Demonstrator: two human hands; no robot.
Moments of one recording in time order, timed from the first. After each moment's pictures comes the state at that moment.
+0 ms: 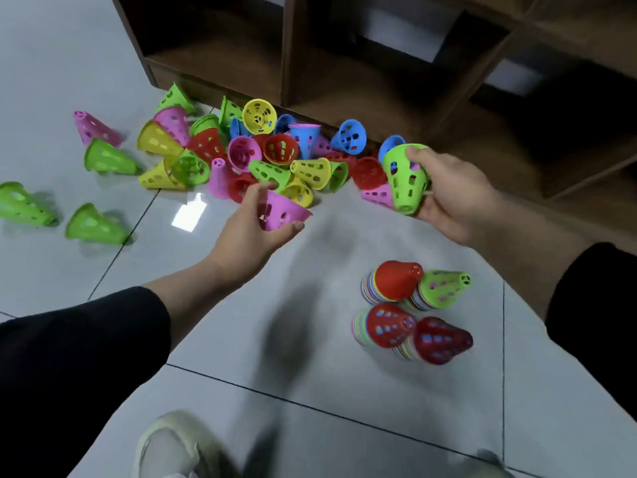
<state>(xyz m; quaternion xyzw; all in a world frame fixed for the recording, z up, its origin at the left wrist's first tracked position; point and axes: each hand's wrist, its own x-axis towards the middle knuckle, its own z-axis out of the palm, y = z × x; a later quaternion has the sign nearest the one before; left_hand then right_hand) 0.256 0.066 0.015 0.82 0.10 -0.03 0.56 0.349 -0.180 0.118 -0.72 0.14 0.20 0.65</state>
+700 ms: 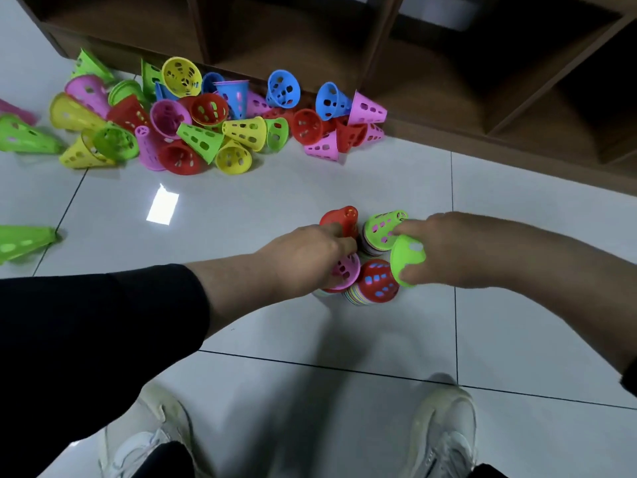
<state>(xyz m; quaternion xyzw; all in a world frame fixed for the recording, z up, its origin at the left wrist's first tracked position) 0.224 -0.088 0.028 0.91 -0.34 -0.14 0.20 0.235 -0.293 0.141 -0.92 -0.14 0.35 -0.10</state>
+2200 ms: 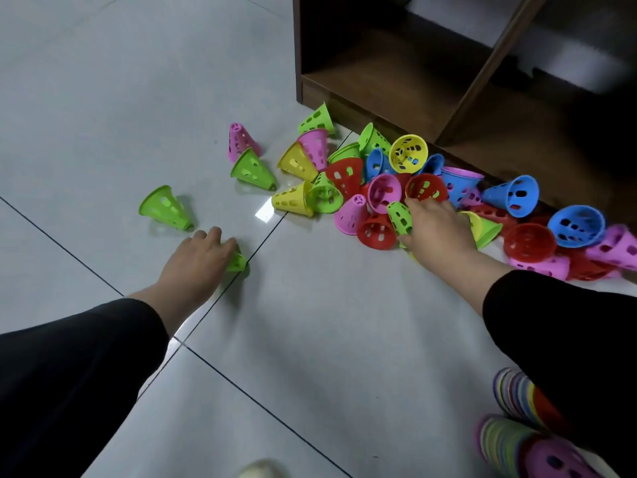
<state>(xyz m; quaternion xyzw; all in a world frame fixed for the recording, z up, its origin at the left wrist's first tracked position) 0.211 0.346 -0.095 0.99 0.09 -0.13 -0.06 0.433 0.024 -0.042 -0.96 -0.24 0.12 -0.05</state>
